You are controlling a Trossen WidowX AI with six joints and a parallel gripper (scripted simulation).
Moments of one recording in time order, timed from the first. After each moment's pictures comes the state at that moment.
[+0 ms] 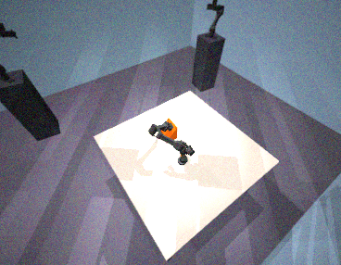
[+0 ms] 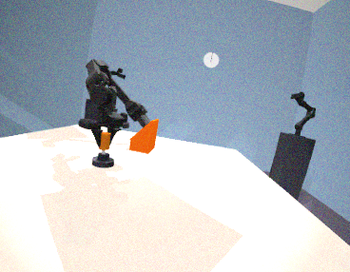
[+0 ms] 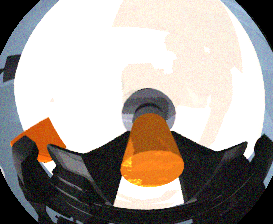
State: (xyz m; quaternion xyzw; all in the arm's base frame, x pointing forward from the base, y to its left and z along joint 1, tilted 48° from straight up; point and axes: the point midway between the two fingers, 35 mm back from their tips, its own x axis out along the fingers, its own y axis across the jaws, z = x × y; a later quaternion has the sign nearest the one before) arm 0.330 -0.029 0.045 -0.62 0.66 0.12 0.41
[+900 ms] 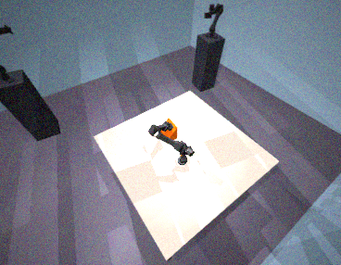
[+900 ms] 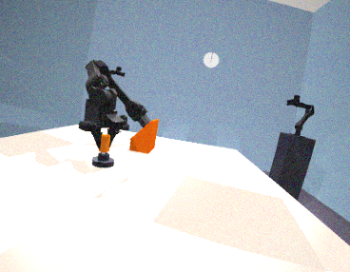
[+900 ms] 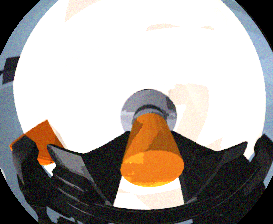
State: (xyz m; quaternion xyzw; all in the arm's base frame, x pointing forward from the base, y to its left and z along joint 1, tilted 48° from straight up) arm 0.331 -0.035 0.039 -0.62 0.66 0.11 0.41
